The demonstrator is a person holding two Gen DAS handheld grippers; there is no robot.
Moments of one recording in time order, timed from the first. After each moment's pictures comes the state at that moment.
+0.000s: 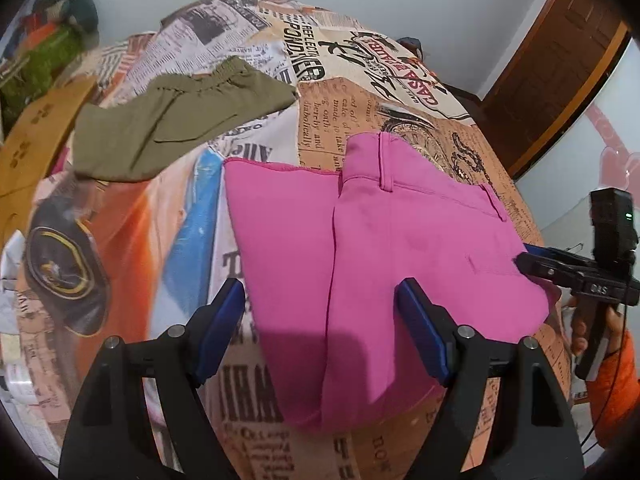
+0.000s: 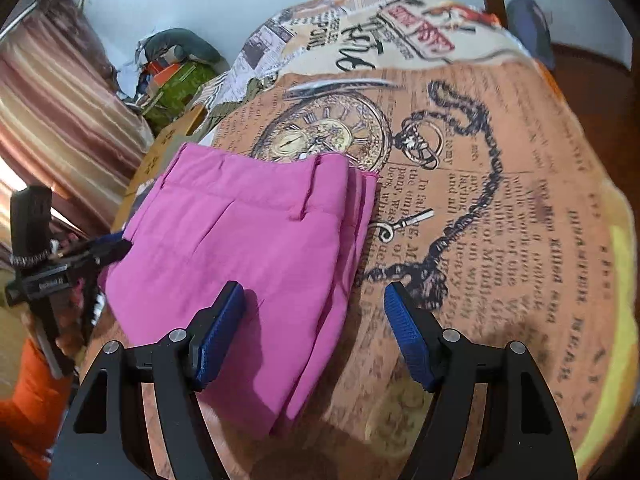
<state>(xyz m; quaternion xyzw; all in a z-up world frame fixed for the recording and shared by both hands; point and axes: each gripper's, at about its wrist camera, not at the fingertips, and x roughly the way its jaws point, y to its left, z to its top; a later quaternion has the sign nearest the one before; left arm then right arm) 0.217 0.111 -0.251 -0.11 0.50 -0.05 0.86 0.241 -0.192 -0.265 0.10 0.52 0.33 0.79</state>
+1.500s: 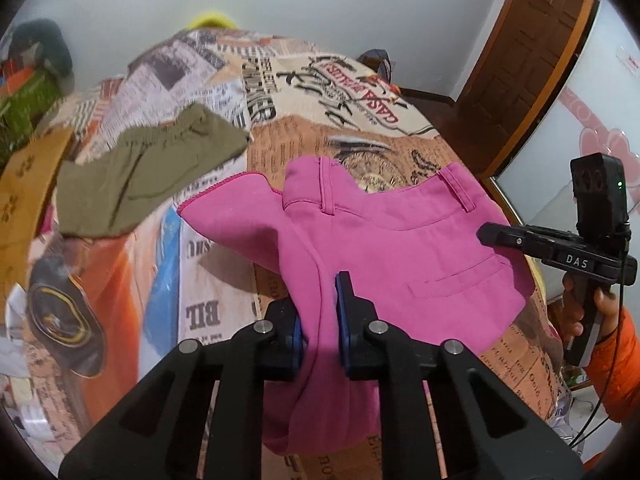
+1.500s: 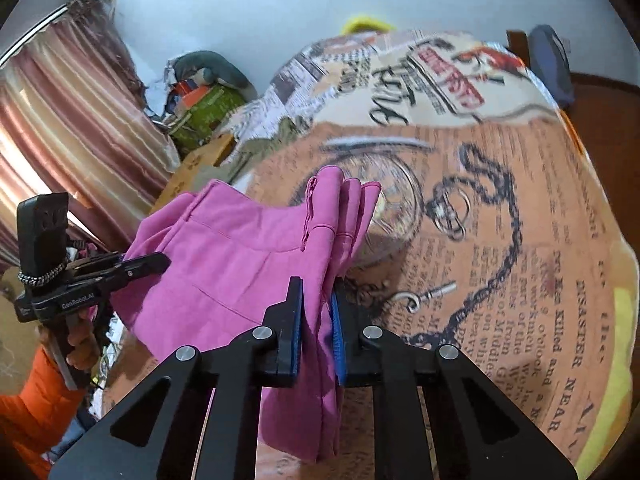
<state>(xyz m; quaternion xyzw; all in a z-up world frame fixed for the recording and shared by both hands) 0.222 0.077 -0.210 -0.06 0.46 -0.09 0.88 0.244 -0.184 -0.215 0.09 0.44 0.36 0.81</state>
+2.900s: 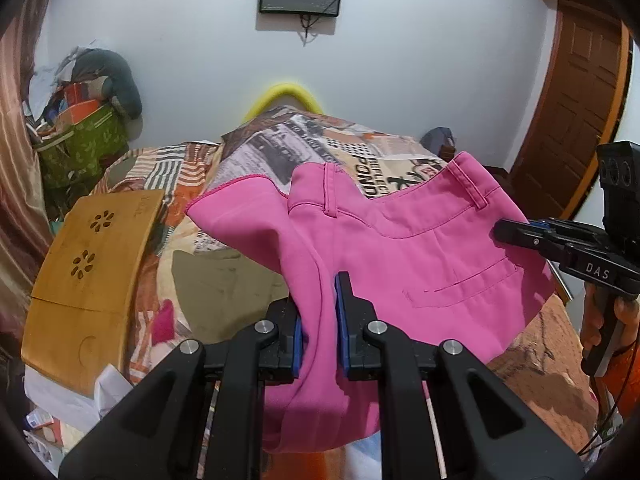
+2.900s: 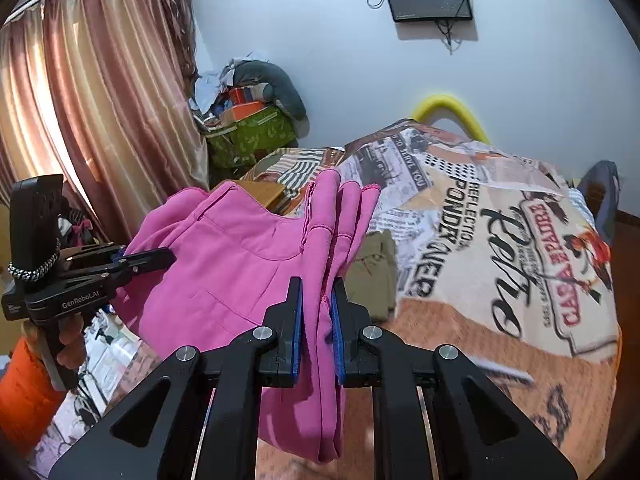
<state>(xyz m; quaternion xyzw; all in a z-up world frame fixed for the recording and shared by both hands) 0.272 0.247 -0.138 -0.06 0.35 0.02 0.93 0.314 0.013 -0.122 -0.02 0.33 0.42 0.84</state>
